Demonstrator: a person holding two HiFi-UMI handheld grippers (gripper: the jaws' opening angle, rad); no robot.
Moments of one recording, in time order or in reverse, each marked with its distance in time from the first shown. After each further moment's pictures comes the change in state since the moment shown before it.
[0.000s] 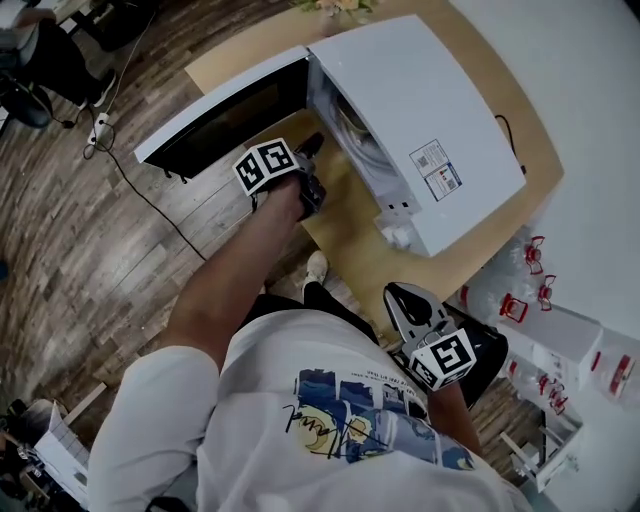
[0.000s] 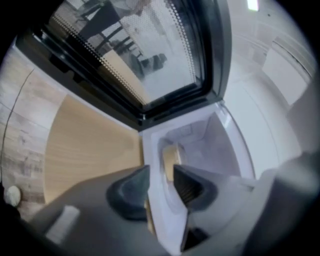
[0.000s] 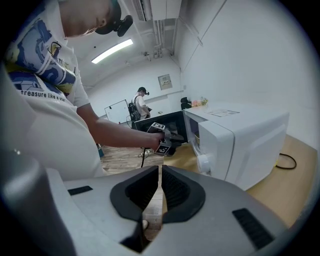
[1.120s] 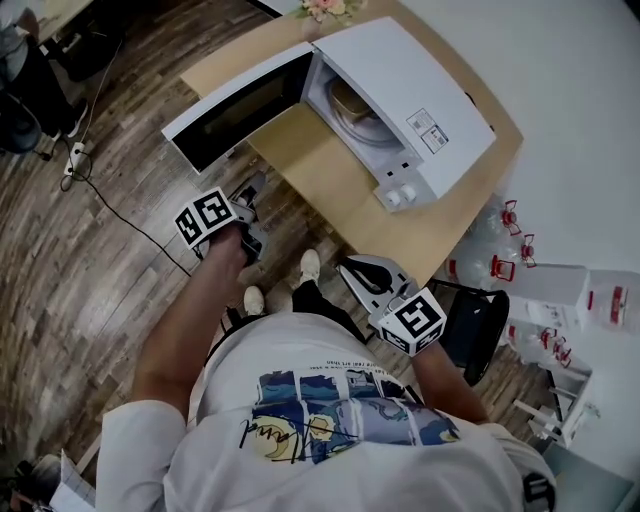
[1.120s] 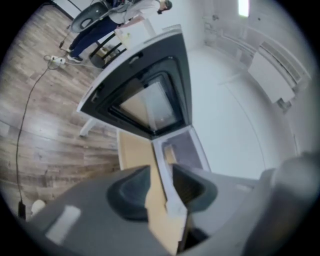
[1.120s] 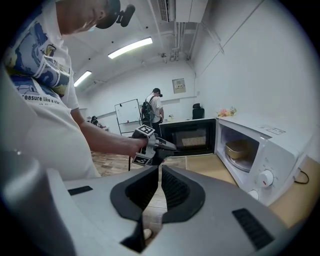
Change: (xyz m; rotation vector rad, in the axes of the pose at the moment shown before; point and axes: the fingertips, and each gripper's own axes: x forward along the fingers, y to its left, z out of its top) left arm -0.211 0.036 0.016 0.079 0.048 -0.059; right arm 0.062 0.147 0.025 -0.134 -0.044 0.036
